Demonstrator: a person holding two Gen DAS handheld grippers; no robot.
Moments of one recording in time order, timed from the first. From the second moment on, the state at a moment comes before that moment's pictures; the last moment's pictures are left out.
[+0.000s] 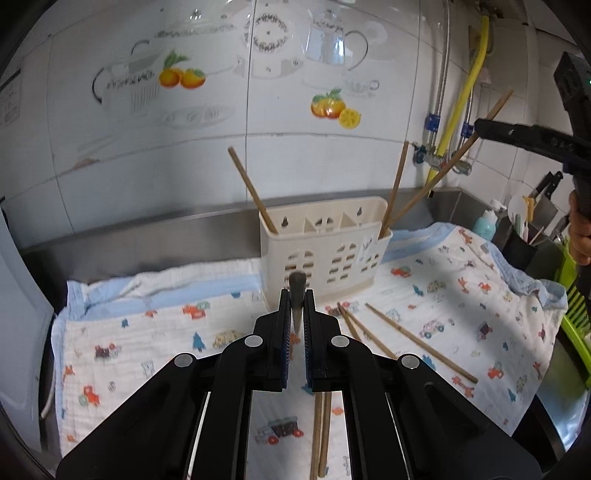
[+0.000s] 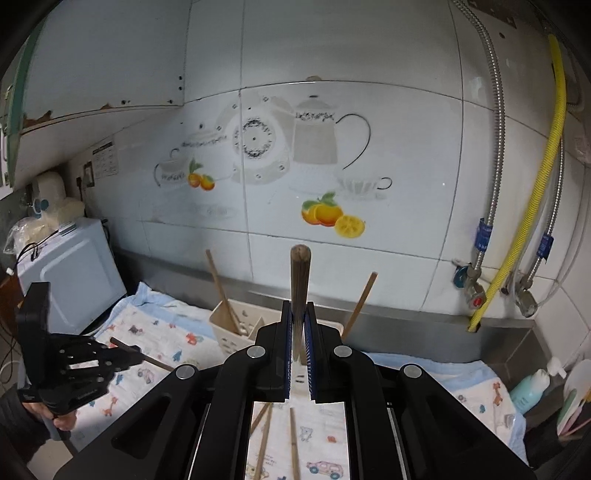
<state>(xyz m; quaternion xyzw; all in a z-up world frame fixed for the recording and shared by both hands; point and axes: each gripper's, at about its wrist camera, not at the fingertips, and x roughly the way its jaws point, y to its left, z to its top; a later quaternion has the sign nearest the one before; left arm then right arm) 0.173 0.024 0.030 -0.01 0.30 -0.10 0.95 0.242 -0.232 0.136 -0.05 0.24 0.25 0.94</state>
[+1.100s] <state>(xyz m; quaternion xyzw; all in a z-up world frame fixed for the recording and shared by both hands) 0.257 0.008 0.114 -0.02 0.24 -0.09 0.97 0.312 -0.212 0.064 -0.07 0.32 0.23 0.92</state>
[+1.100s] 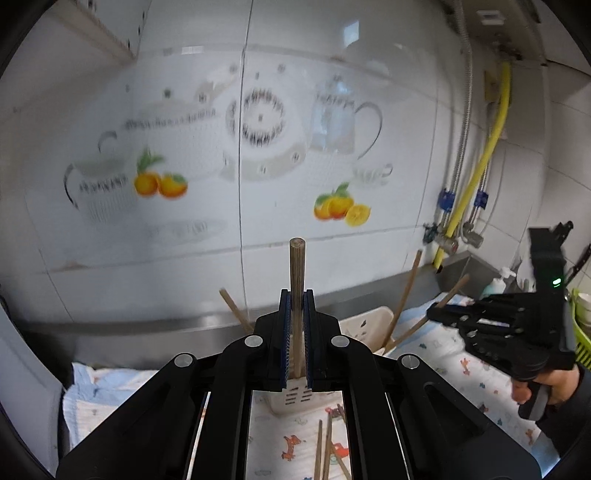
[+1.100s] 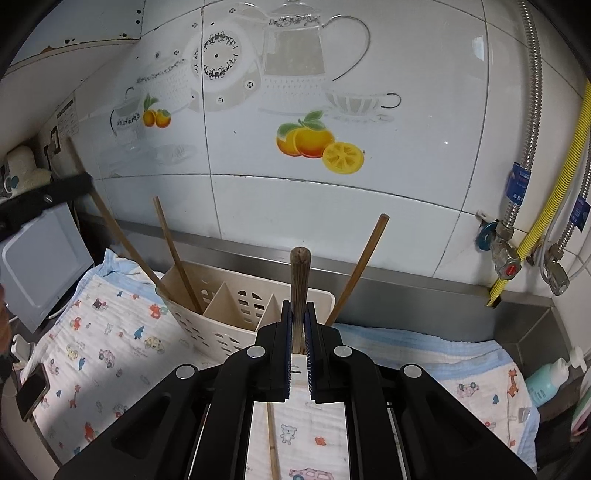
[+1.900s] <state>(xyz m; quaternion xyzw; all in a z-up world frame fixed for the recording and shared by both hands) 0.230 0.017 0.096 -0.03 0.26 -0.07 0.96 0.255 -0.245 0.080 -0.04 0.28 0.23 0.93</state>
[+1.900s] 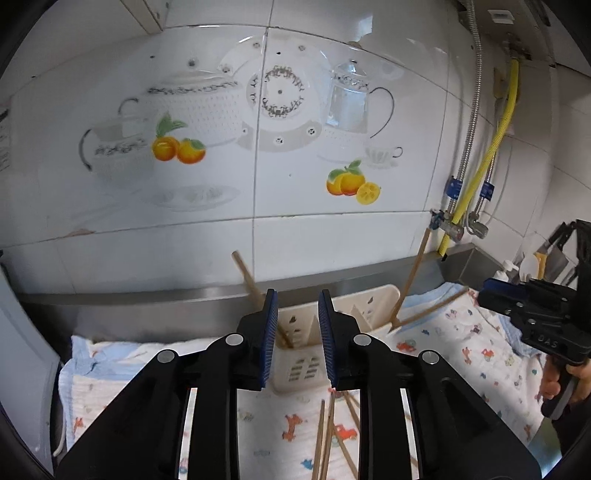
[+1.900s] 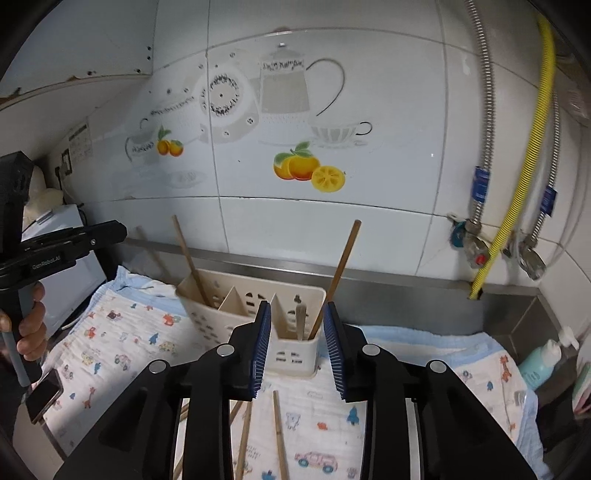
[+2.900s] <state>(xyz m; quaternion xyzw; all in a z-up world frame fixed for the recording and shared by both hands) 0.132 0.015 -0.103 -0.02 0.43 -0.12 0.89 0.129 -0.281 -0.049 0.00 0.36 0.21 0.91</state>
